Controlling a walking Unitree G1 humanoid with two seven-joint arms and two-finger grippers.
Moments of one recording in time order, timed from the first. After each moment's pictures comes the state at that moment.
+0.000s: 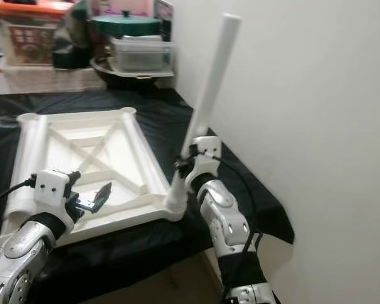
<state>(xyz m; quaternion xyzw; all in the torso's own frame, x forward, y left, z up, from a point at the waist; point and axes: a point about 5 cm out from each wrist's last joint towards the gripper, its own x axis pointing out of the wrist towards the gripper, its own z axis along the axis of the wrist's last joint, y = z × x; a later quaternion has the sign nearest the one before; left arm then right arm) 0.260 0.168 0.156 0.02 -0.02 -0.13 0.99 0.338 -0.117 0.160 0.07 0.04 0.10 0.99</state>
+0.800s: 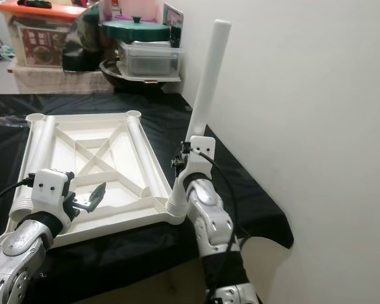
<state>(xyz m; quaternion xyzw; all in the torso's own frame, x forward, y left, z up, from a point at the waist) 0.265 0.173 0.151 0.04 0.00 -0.11 0.99 0.330 -0.093 0.167 0.08 0.03 0.13 0.99</state>
